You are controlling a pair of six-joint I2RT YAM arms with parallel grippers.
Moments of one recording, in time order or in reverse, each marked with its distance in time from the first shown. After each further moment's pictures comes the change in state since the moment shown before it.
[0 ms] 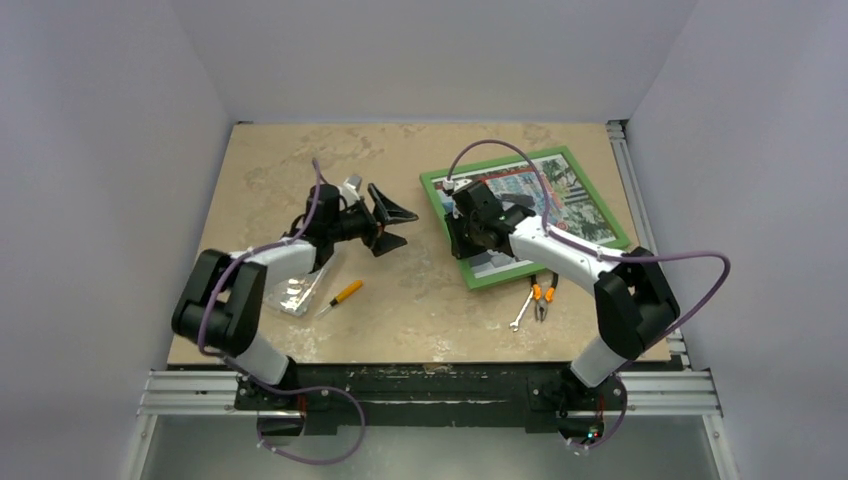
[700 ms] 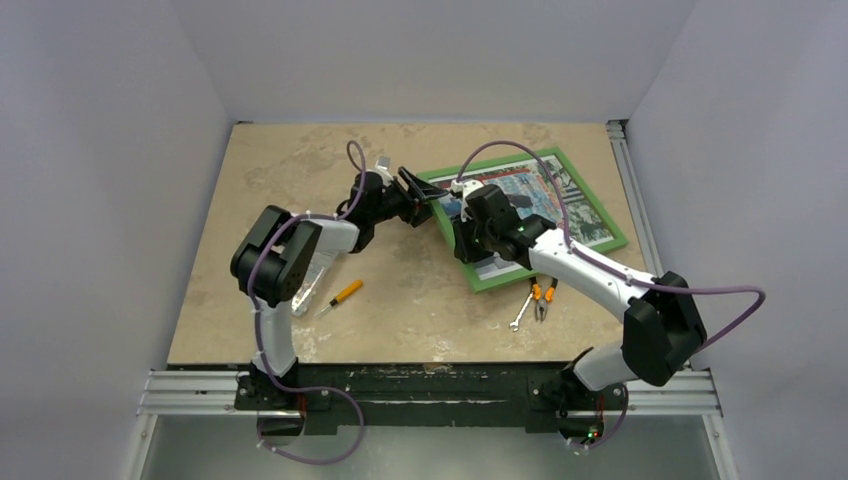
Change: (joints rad) left arm -0.165 0.473 0.291 0.408 -0.260 -0.174; right arm 0.003 -0.175 -0.089 0.021 -0.065 -0.023
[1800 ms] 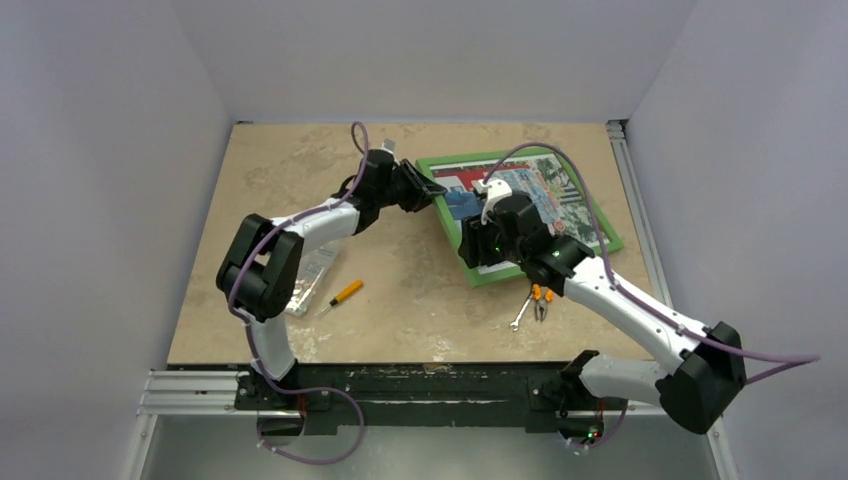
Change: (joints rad) left arm -0.050 -0.114 0.156 -0.466 -0.163 0.201; right arm 0.016 -0.249 -0.114 0.047 0.029 0.025
